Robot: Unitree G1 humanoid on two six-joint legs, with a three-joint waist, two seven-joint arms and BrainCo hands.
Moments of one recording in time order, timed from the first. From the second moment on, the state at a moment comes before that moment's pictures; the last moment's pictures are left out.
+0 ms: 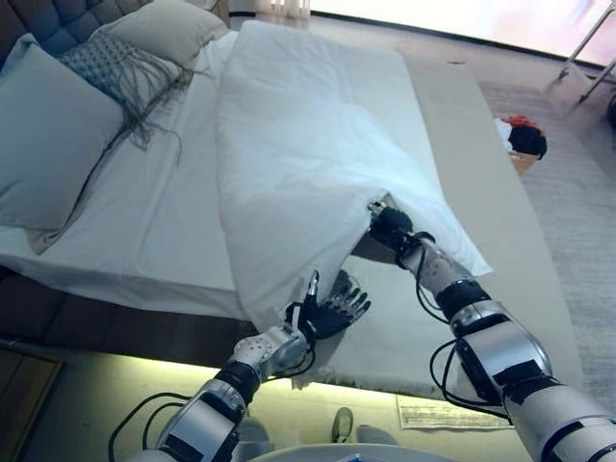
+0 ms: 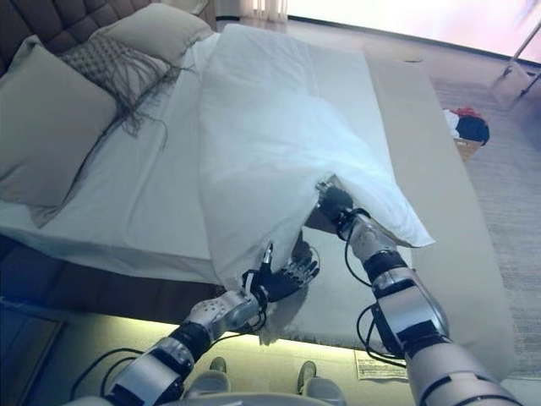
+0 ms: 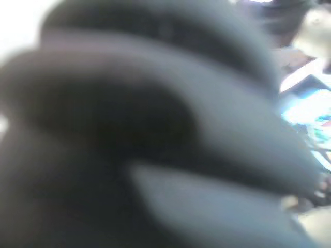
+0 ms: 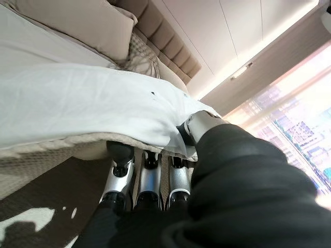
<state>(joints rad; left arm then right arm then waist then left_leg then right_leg) -0.39 0.02 -0.48 0.88 -1.91 0.54 -0.16 -0.78 -0.26 0.29 0.98 1.16 0.14 0.16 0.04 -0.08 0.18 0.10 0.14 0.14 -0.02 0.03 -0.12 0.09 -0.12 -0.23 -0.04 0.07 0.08</state>
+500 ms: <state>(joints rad) -0.38 -0.10 -0.40 0.74 -1.95 -0.01 -0.29 -0.61 -0.23 0.33 0.69 1.17 0.11 0.09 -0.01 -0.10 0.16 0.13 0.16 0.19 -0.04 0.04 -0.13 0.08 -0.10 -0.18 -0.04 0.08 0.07</state>
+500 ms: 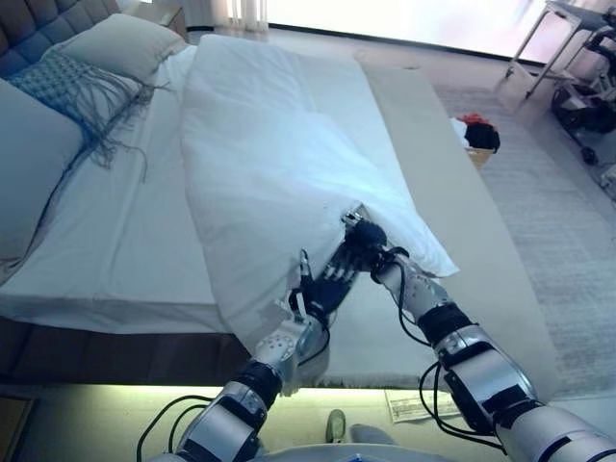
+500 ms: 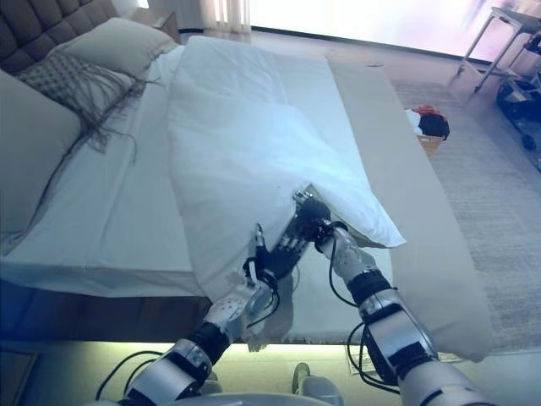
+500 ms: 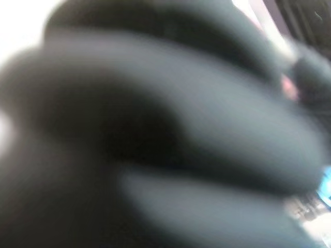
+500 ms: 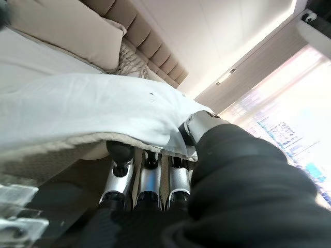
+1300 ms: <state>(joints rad) -0.38 -0.10 -0.21 0.74 -1.96 -0.20 -0.27 -0.54 -0.23 0.36 0.64 1.19 0.15 0.14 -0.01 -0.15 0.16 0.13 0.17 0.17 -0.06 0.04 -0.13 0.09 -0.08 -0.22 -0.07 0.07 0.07</state>
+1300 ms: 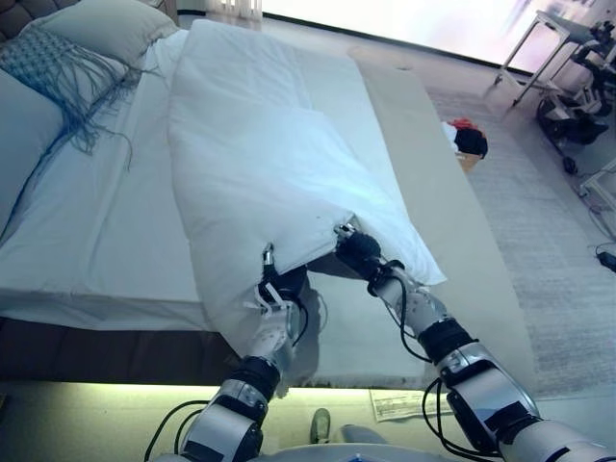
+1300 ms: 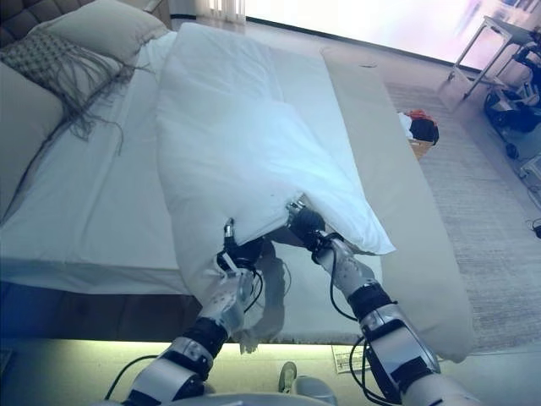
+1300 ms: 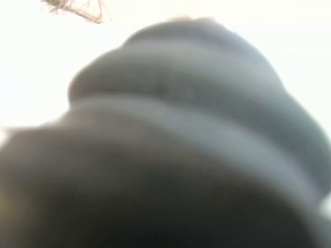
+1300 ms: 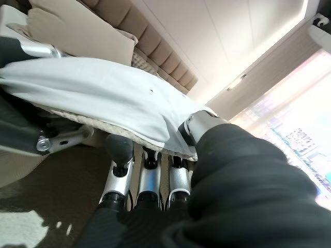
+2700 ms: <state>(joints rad) -0.07 0.29 0.30 0.91 -1.64 0.20 -0.39 -0.04 -0.32 0.05 1.19 0.77 0.17 0.42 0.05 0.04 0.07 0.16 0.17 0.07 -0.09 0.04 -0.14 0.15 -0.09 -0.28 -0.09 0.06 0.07</state>
